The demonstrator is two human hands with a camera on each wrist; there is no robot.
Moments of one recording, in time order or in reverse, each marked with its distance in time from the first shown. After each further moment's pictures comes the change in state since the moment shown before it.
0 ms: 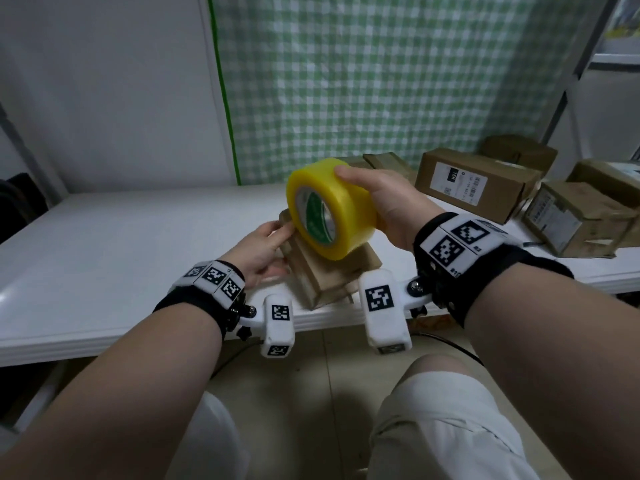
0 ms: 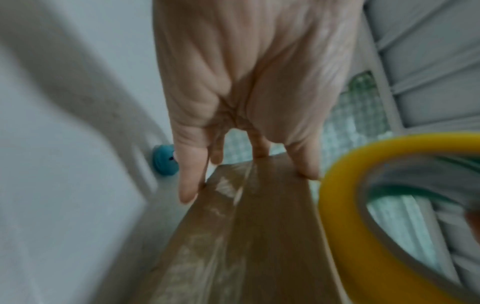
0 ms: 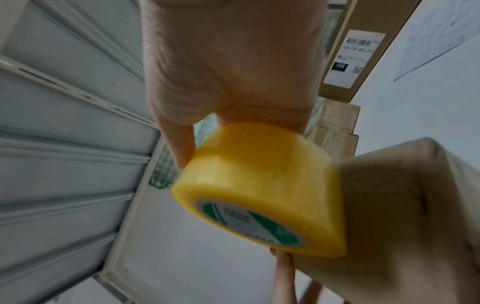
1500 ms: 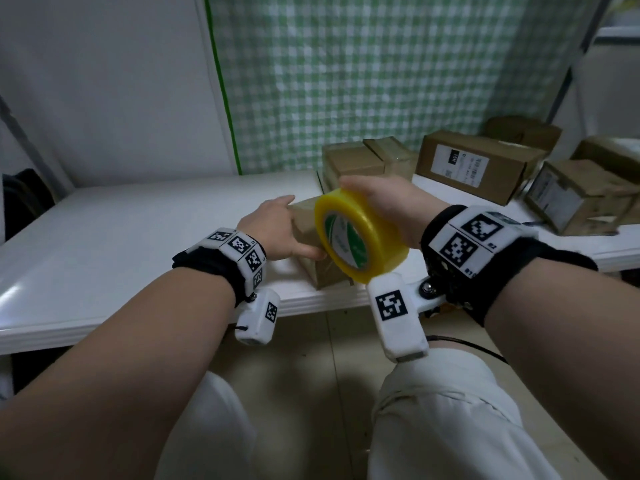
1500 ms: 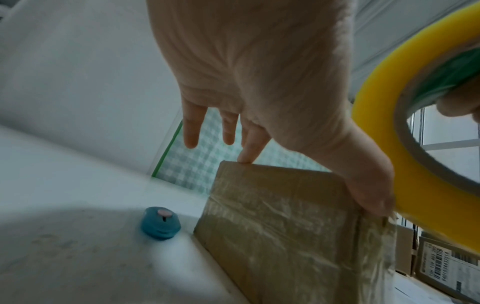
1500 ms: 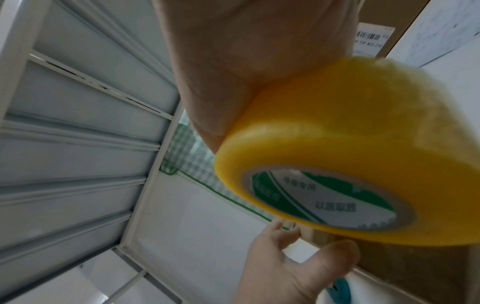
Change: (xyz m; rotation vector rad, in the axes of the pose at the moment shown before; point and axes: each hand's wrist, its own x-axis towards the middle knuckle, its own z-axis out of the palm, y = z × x) left_hand -0.009 0.022 0.009 1.367 0.020 0.279; right_hand -0.033 0.005 -0.003 -0.283 0.071 0.159
